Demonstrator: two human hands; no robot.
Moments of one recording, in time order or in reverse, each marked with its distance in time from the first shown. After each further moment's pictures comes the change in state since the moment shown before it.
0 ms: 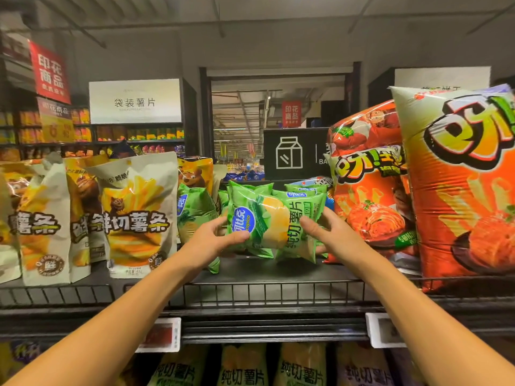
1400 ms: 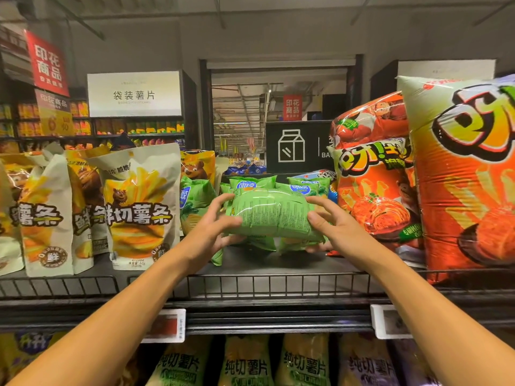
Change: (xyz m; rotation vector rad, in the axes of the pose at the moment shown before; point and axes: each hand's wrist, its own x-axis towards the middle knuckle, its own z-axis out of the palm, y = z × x) left_hand -0.003 0.002 -0.002 -0.352 -0.072 0.065; right_hand -0.001 0.001 0.002 0.180 -0.028 0.013
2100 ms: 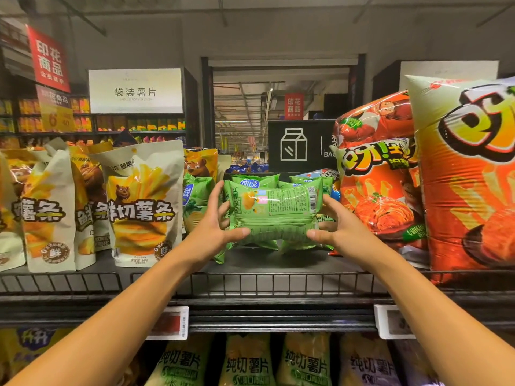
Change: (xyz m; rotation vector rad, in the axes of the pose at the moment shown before) left_hand 0.001 -0.005 -0.008 0.328 0.056 0.027; right_hand 0.006 0.011 -0.008 -0.222 -0.011 -0.001
